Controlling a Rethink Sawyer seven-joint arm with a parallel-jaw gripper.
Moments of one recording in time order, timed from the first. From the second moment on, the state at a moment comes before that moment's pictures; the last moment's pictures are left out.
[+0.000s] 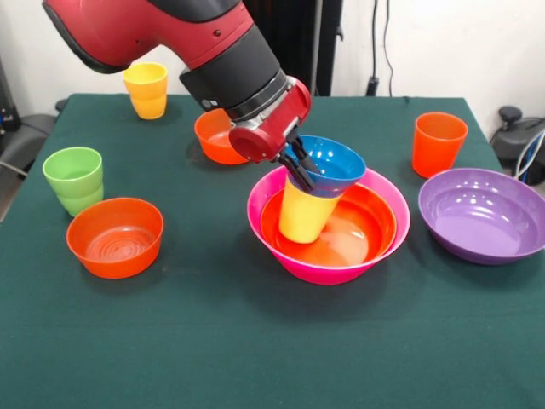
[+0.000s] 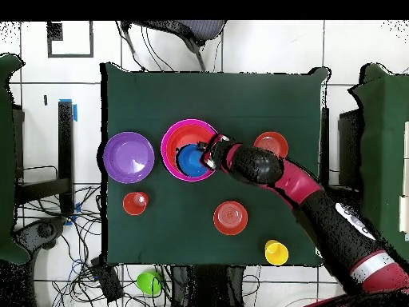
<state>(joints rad) -0.96 -0.39 0.78 1.83 -0.16 0.45 0.40</state>
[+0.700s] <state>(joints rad) -0.98 -0.40 0.82 1.83 -0.20 0.45 0.40</state>
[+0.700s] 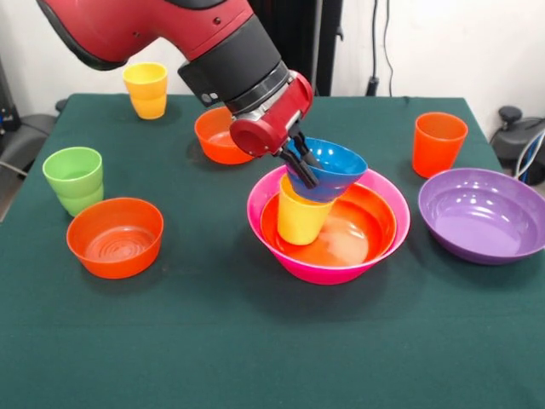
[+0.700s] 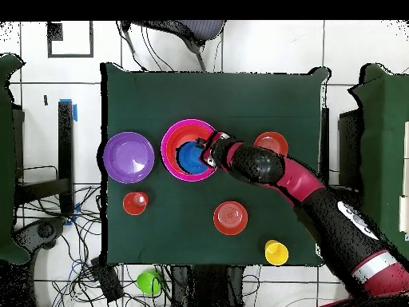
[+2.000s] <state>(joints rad) -0.87 -0.46 0.73 1.82 -0.33 0.49 0.40</state>
